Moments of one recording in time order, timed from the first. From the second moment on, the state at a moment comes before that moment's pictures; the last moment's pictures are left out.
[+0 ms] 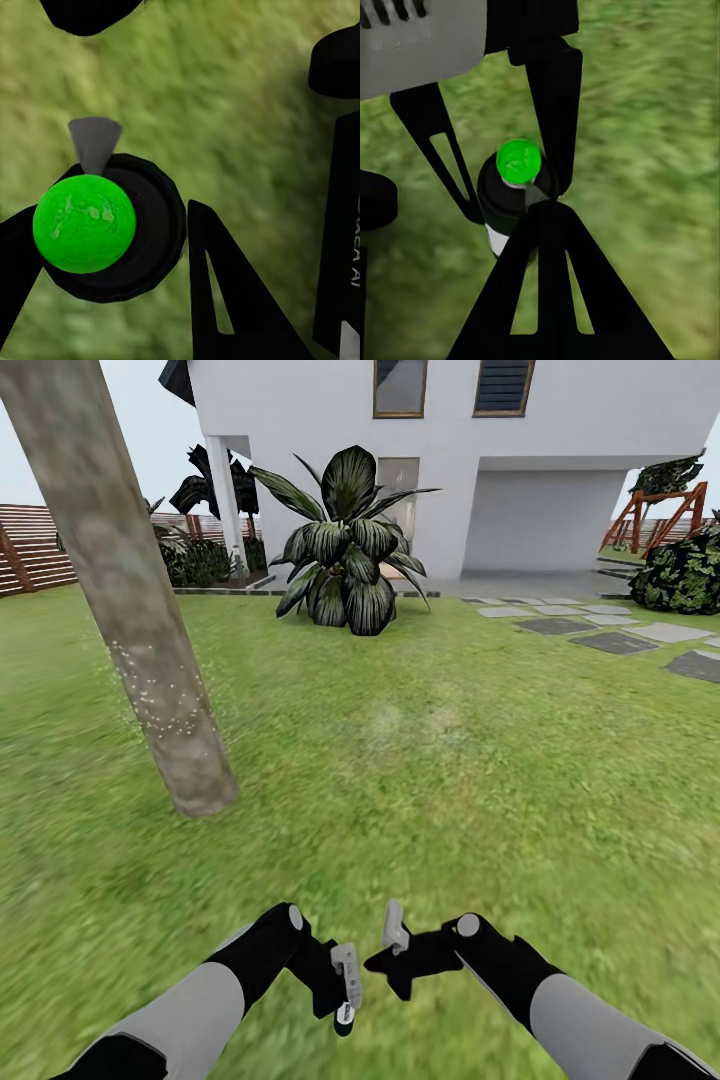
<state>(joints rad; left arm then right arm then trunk) -0.74 -0.16 -0.27 -0.40 -0.81 0.14 -1.02 -0.71 -0.05 0.71 -0.50 -0.02 -0.08 0.88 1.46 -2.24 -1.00</state>
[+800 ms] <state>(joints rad) -0.74 -0.17 -0.27 -0.40 -0.78 0.13 -1.02 -0.71 -0.05 0.71 -0.51 -0.02 -0.08 0.88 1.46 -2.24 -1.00</state>
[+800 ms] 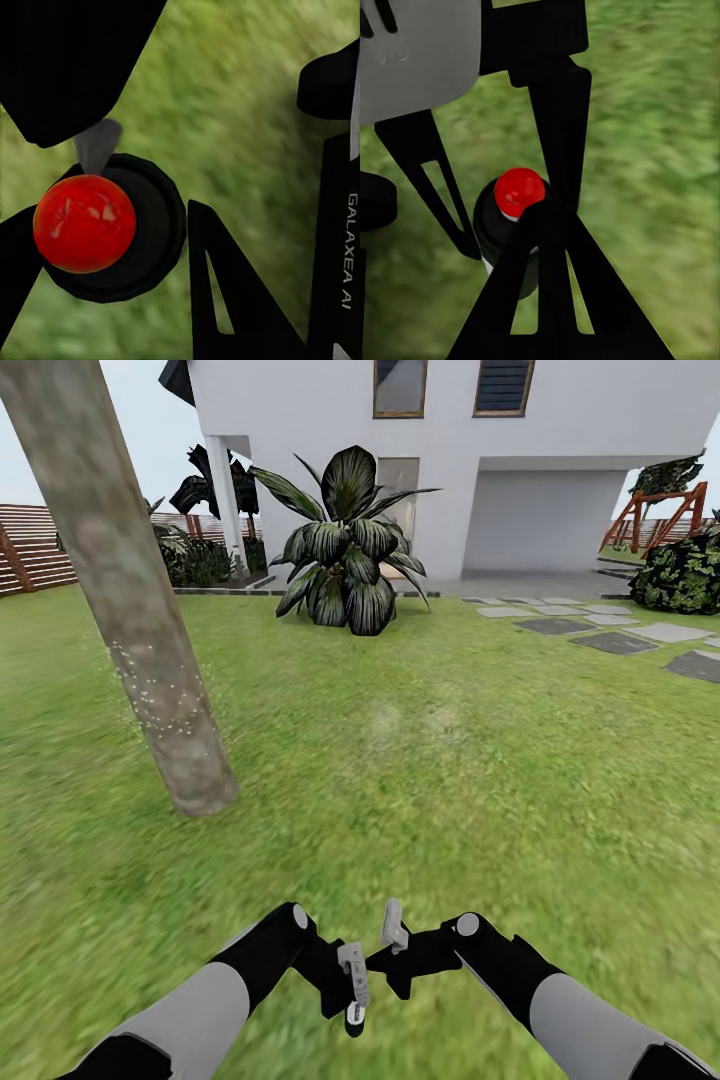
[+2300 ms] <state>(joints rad) -0.41 -0.03 0.33 -0.26 -0.46 -0.25 0.07 -0.47 -0.09 0.33 -0.09 -0.17 -0.62 -0.02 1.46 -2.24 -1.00</state>
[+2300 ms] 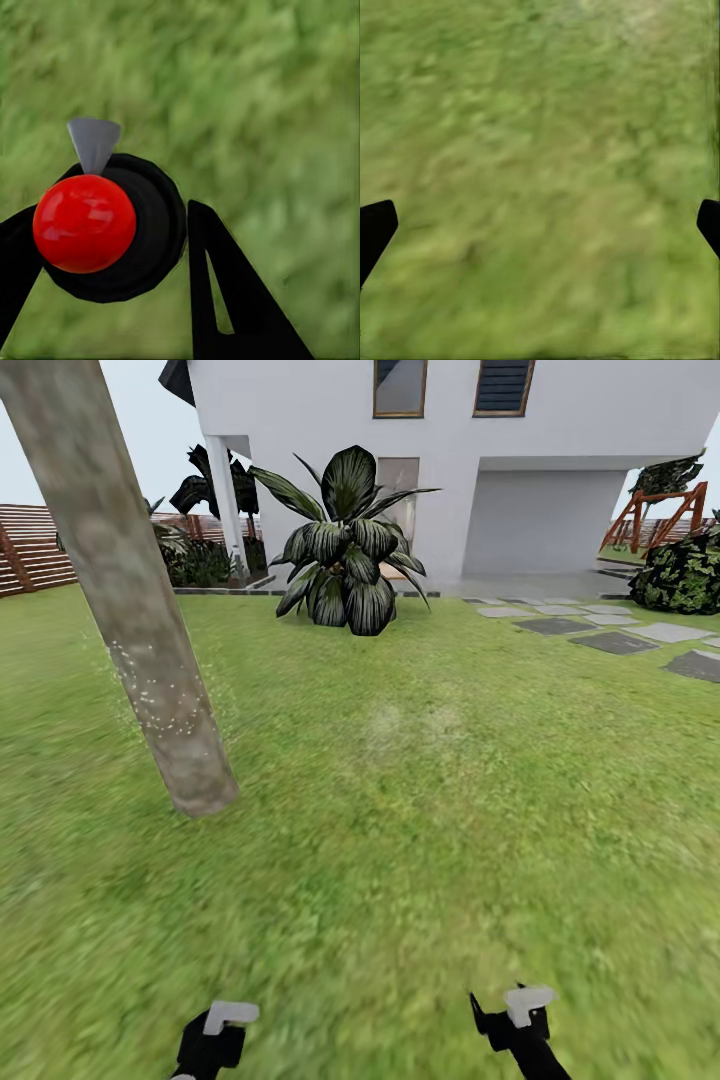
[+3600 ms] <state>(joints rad) -0.39 -0.02 0.42 -0.26 -0.35 -0.26 0.08 -0.46 -0.09 0.33 -0.06 -0.53 -0.62 -0.01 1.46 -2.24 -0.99</state>
